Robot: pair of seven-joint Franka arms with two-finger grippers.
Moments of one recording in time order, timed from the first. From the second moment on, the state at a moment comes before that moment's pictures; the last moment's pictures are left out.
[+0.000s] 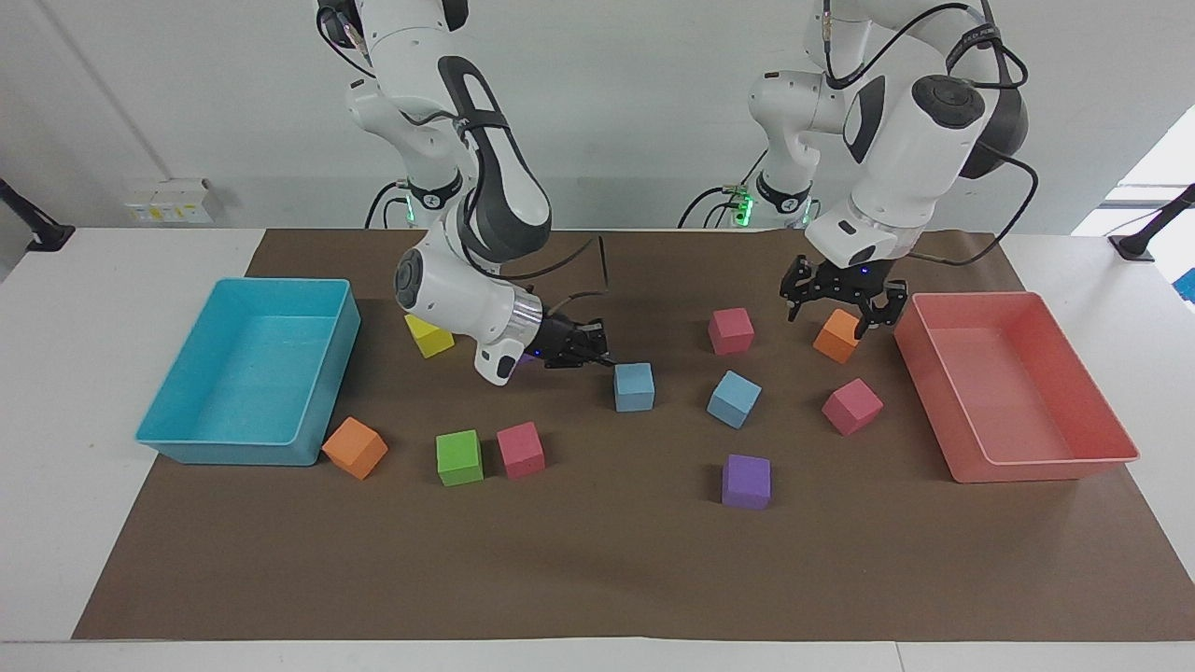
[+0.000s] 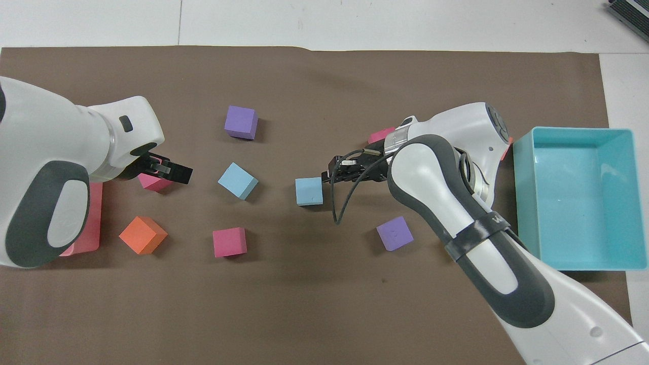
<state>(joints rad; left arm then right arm) -0.26 0.04 -0.02 -1.83 -0.04 1.96 0.13 0.37 0.35 -0.01 -1.85 0.98 2.13 -0.30</state>
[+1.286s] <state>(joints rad) -0.41 0.19 -0.02 -1.95 -0.04 2.22 0.28 0.35 0.41 -0.02 -1.96 1.22 2.22 -0.35</state>
